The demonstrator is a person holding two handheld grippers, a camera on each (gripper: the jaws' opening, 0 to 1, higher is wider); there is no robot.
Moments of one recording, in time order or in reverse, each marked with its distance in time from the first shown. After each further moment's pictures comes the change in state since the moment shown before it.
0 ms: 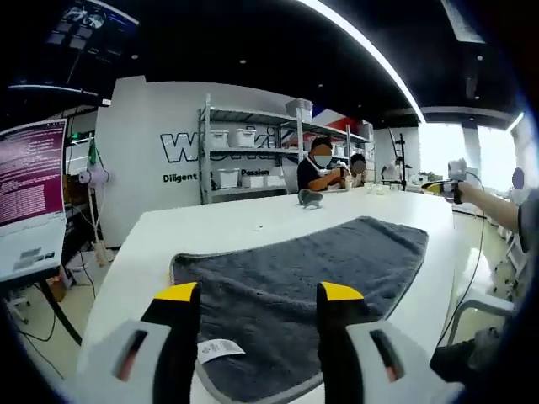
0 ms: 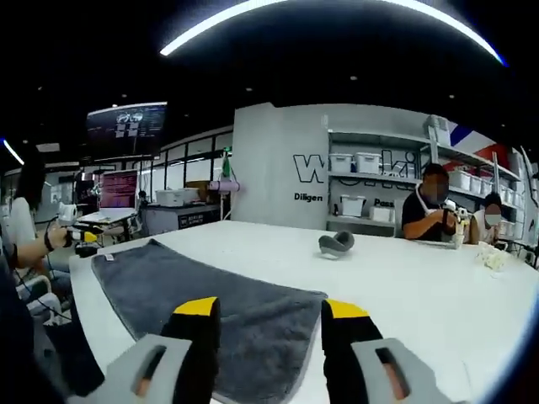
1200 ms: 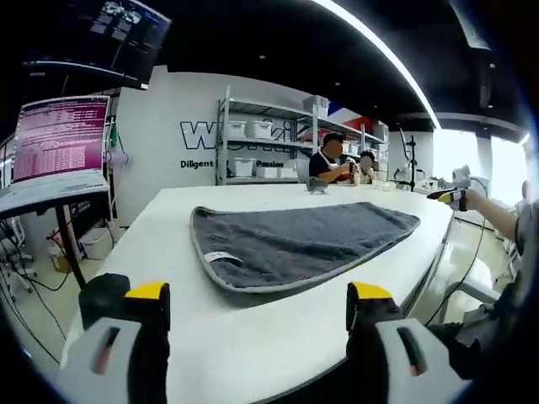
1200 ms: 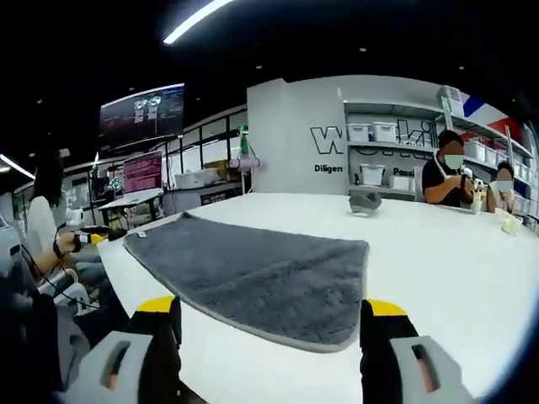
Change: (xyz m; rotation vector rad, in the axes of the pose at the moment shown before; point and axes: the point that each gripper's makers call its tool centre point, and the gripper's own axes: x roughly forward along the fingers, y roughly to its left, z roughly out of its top) left arm -0.081 -0.002 -0.067 -0.075 0.019 0.068; right arm -0.024 0.067 -0.064 0.093 0.096 0.086
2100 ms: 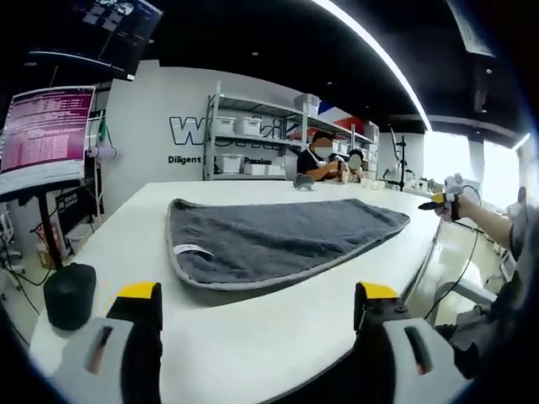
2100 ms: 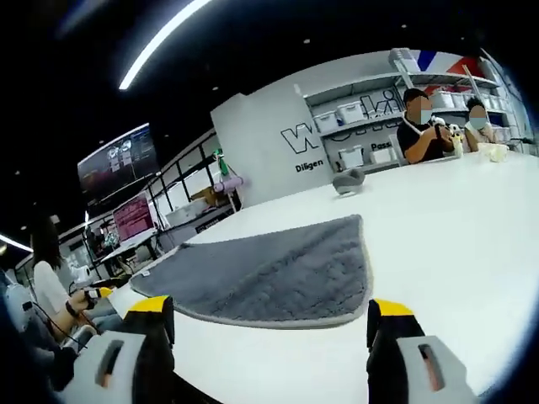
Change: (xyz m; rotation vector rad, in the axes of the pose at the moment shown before) left arm 0.020 -0.031 -0.011 -0.018 0.009 -0.070; right arm -0.006 -0.009 -0.022 0.299 -0.087 -0.012
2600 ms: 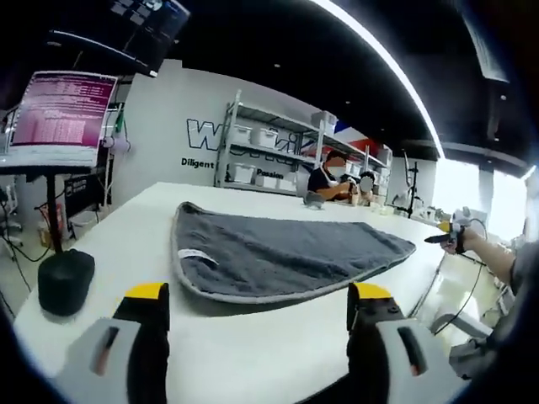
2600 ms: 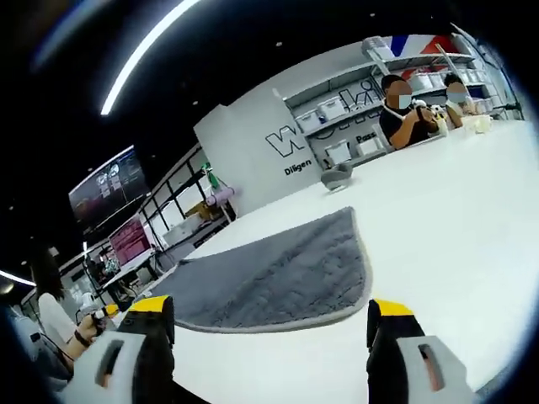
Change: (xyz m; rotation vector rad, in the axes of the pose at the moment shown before) left arm 0.008 0.011 0.011 -0.166 -0.089 0.051; right arm 0.006 -0.004 -0.004 0.125 -0.029 -0.029
